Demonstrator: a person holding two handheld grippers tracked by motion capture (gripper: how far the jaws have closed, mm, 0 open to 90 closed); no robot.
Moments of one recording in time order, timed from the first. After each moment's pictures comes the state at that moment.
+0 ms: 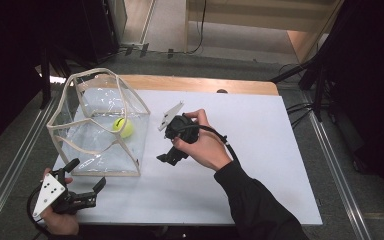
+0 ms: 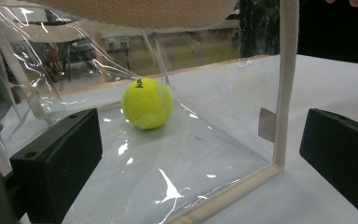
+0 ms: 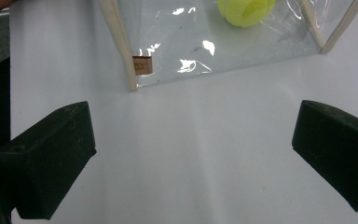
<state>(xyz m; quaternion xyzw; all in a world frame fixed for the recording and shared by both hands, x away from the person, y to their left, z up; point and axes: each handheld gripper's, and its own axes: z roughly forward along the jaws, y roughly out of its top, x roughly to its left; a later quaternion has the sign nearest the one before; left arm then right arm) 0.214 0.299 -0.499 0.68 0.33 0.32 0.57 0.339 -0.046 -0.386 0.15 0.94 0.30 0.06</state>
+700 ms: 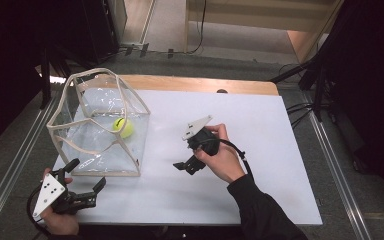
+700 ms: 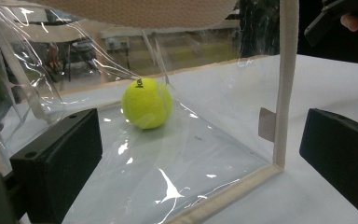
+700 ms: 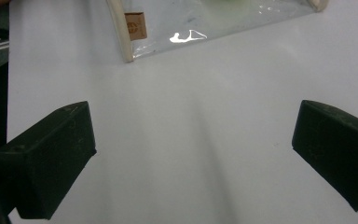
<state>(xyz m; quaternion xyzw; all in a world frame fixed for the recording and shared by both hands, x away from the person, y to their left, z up) 0.214 0.299 -0.499 0.68 0.33 0.32 0.57 0.323 -0.099 -0.425 0.19 0.91 0.36 0.05</state>
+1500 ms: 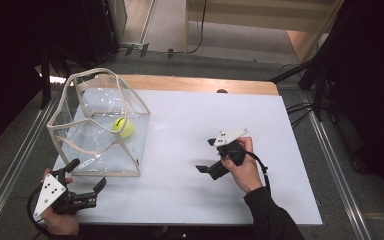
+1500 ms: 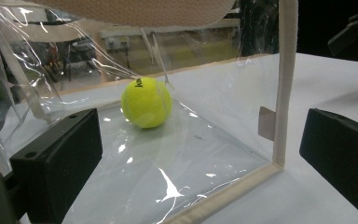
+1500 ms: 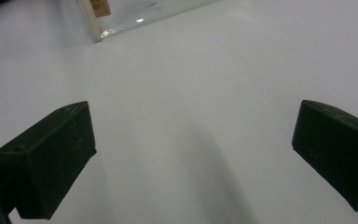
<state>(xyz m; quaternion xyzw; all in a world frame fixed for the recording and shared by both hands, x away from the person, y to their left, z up) 0.214 0.298 -0.500 0.68 0.33 0.32 0.57 0.305 -0.169 -0.463 0.25 0.87 0.42 0.08</state>
